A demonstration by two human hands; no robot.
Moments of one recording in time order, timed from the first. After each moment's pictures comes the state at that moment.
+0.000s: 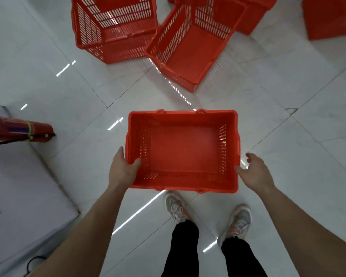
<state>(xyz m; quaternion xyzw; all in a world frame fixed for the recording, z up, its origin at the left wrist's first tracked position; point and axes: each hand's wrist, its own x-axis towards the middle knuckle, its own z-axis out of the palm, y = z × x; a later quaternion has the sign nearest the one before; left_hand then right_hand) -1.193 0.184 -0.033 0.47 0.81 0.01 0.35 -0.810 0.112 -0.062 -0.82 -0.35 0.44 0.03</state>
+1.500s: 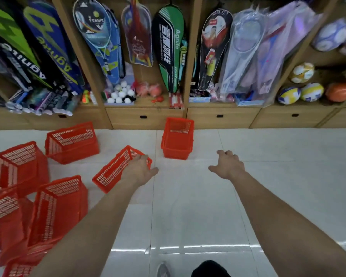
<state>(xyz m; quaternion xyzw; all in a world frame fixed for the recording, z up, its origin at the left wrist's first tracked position) -0.227 0.388 0.484 0.92 0.29 -0.09 0.24 -0.061 0.123 0.505 -0.96 -0.15 0.21 0.04</state>
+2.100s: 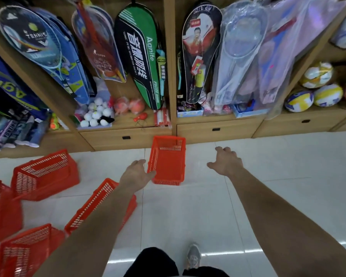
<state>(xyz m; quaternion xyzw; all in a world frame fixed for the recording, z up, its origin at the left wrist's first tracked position) 0.160 0.460 0.448 0.89 0.33 -0.12 0.28 0.332 0.198 0.476 -0.96 -0.14 0.24 0.06</state>
